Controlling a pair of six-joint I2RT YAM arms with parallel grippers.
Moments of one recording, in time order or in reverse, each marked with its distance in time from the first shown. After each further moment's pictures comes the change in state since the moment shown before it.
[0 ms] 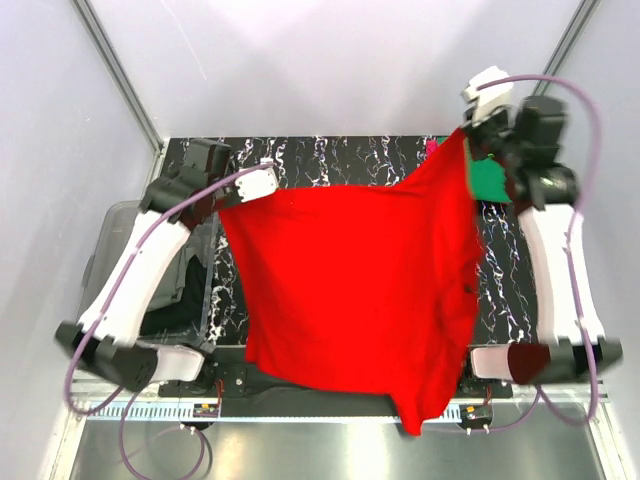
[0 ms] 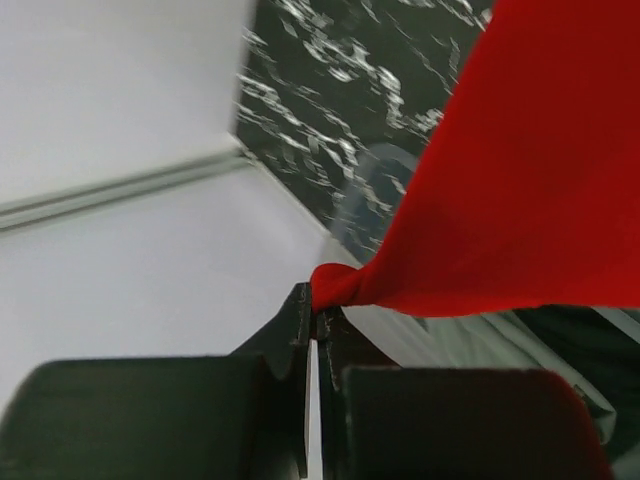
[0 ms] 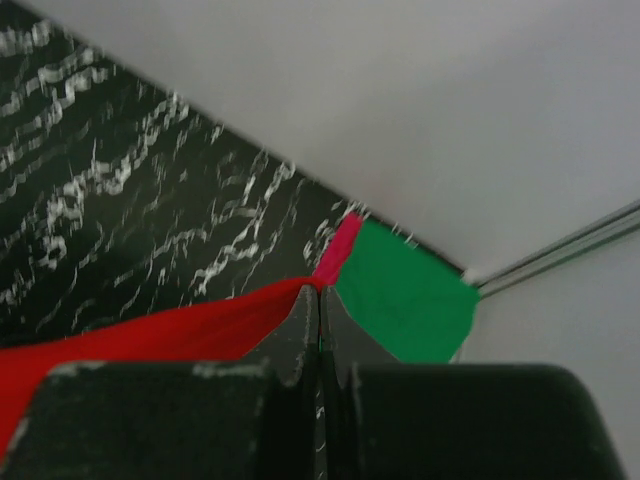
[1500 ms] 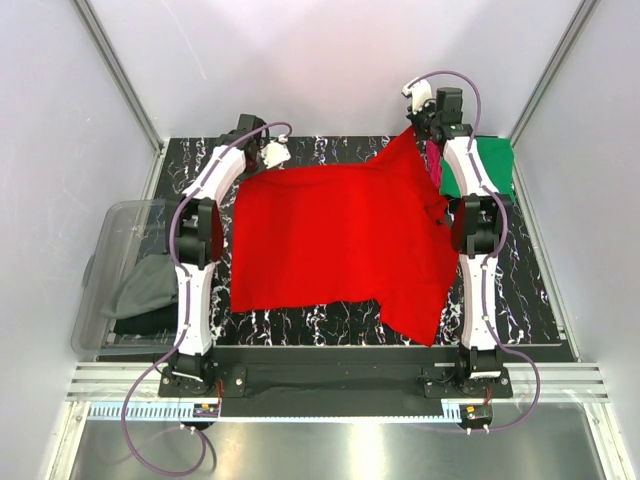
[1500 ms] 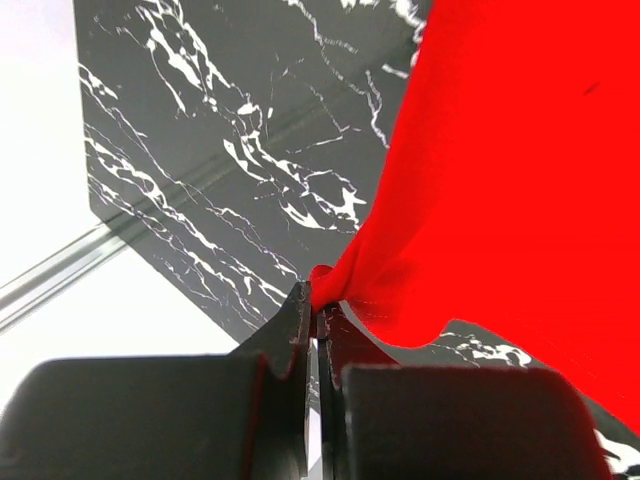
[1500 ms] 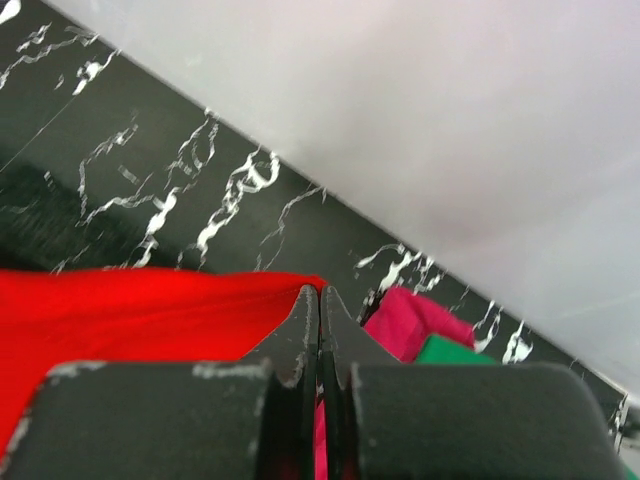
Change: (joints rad) left arm 0.212 1.056 0.554 0.209 0.045 -0.027; right arm 0.022 1.276 0.783 0.199 0.009 -0.065
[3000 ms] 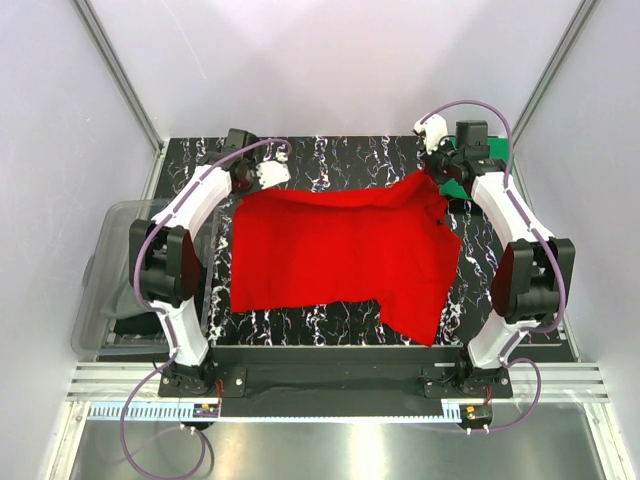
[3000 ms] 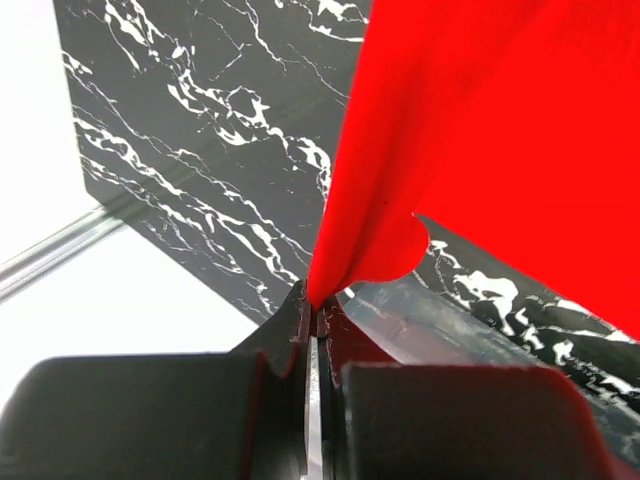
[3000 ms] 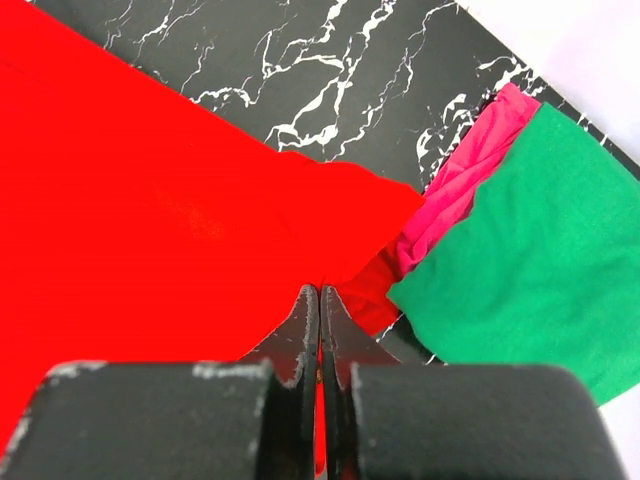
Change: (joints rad) left arm -0.046 -0.460 -0.504 0.053 0.078 0.061; right arm 0.012 -0.839 -1.009 -0.031 -0.027 -0.023
